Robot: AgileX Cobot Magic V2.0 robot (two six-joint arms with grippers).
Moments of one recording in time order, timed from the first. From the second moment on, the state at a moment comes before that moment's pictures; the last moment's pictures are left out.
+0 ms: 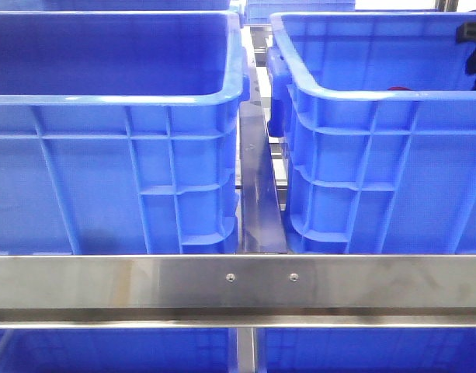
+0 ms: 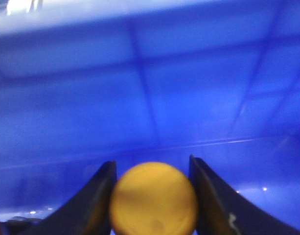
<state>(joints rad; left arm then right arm) -0.11 0.34 -0.69 0.11 0.66 -0.16 -0.18 1.84 -1.23 1.83 0.12 -1.76</state>
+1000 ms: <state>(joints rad) -0.11 0.34 -0.69 0.11 0.66 -0.16 -0.18 1.94 -1.26 1.83 0.17 -1.79</state>
